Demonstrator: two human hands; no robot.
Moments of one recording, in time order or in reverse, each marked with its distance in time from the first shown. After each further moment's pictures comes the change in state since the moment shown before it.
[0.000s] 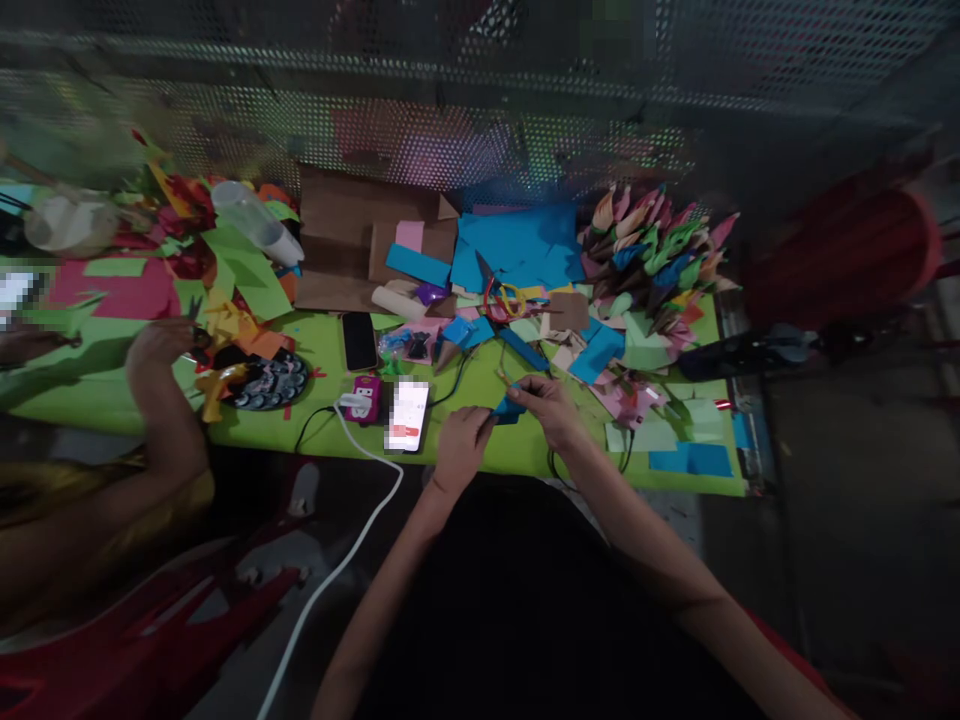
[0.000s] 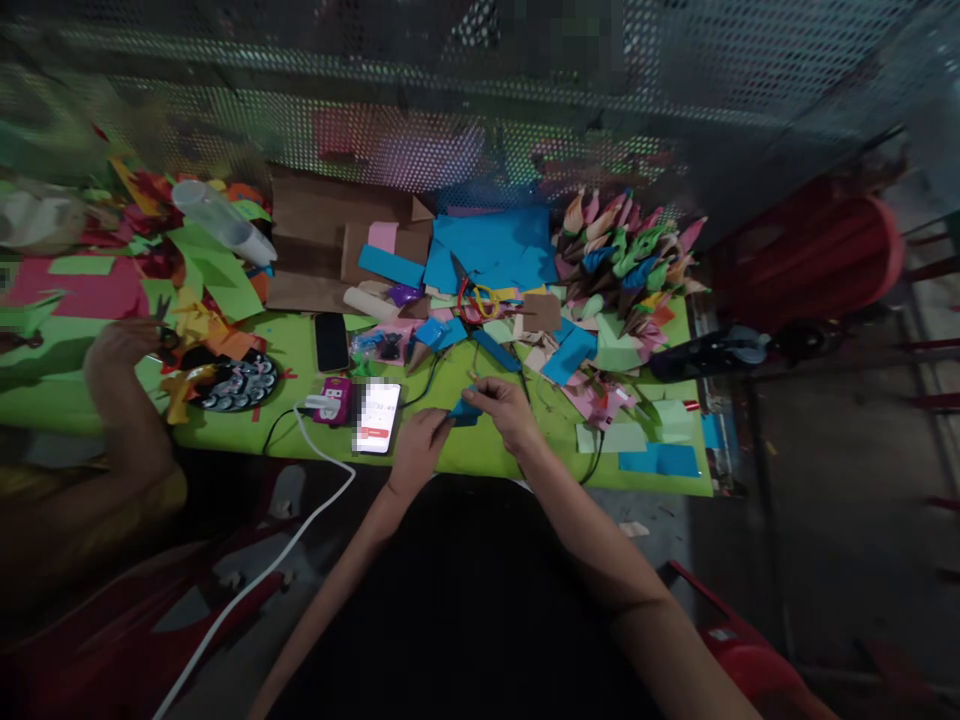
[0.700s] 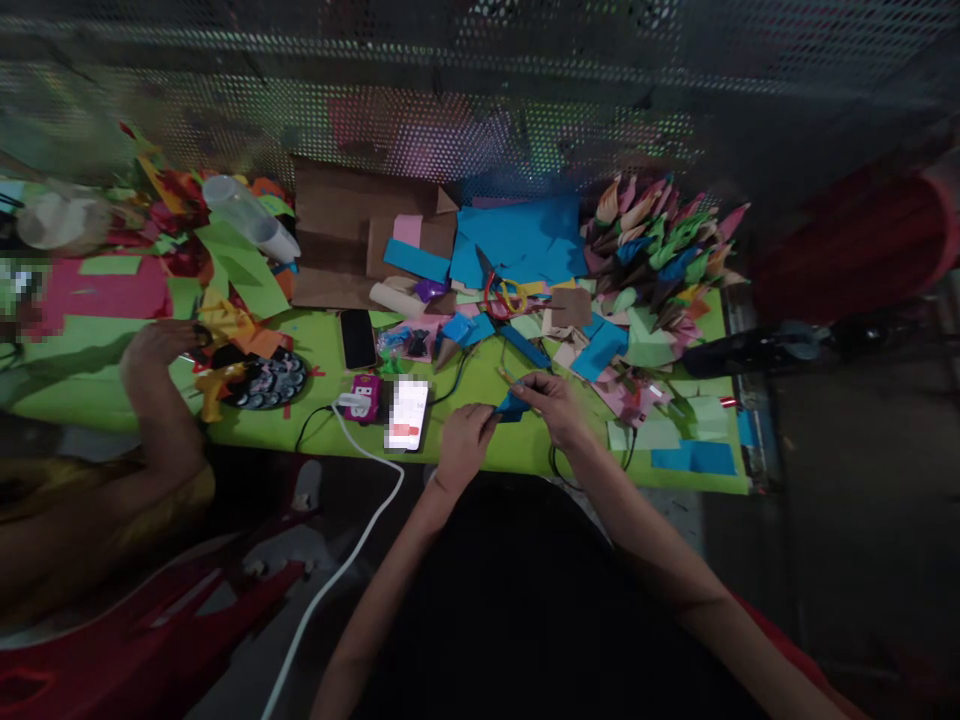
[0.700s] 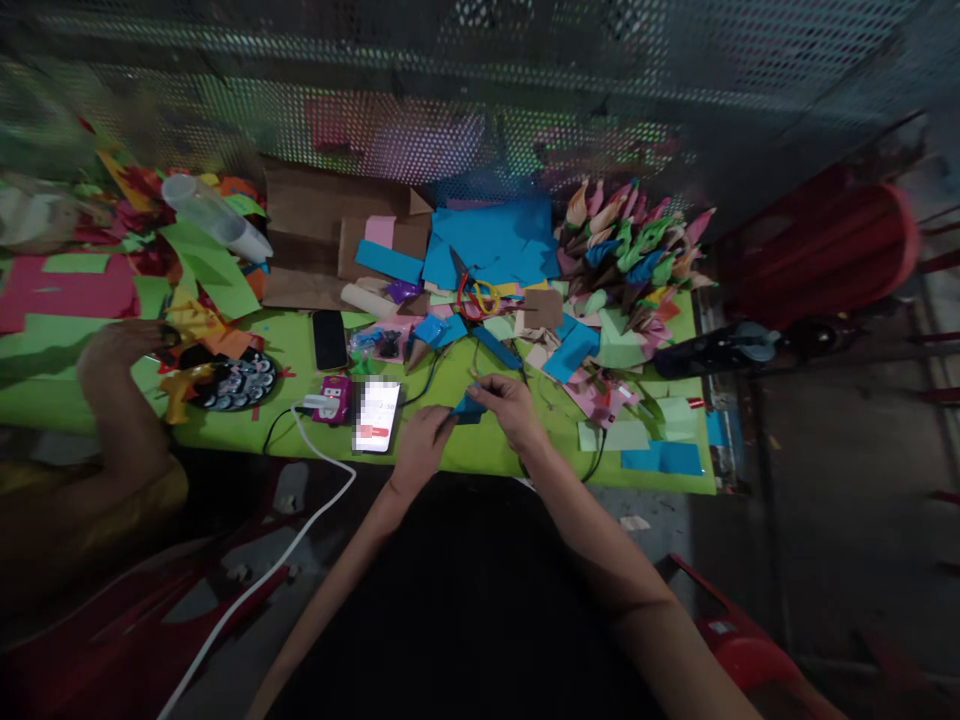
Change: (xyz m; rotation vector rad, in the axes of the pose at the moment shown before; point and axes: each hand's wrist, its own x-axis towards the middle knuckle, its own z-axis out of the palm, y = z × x) left_hand 0.004 0.001 0.004 -0.041 -0.036 -0.011; right_hand 0.003 0.006 -0.005 -0.019 0.047 -0.027
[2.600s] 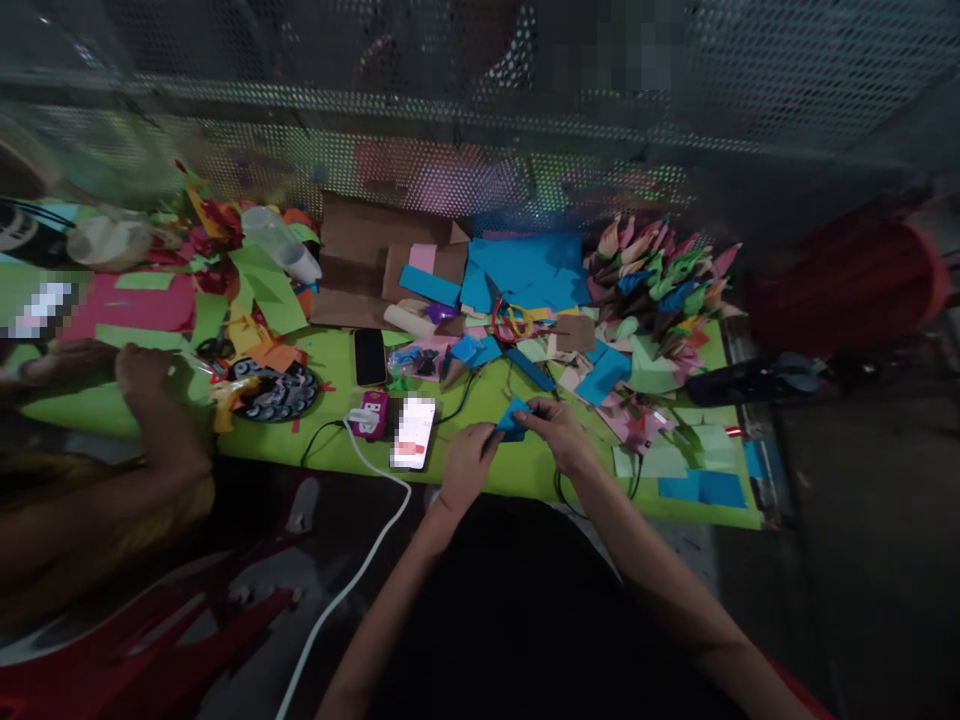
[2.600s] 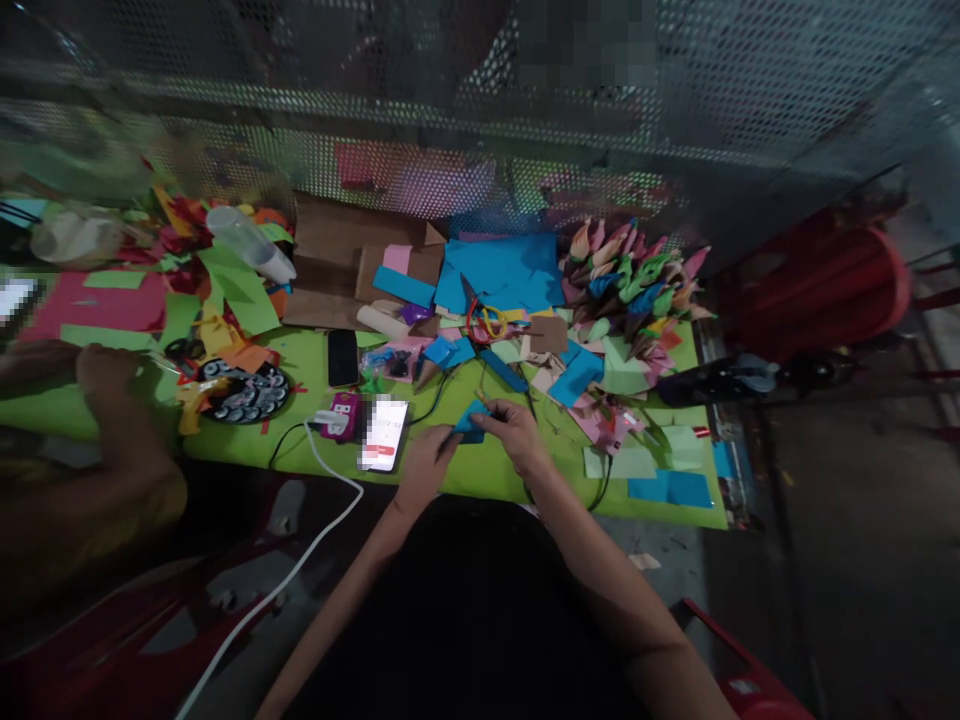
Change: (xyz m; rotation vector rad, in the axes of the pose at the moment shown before) left_hand -0.002 -0.006 0.002 -0.114 0.053 -0.066; right_hand 0.002 0.006 0.002 -0.001 -0.032 0.039
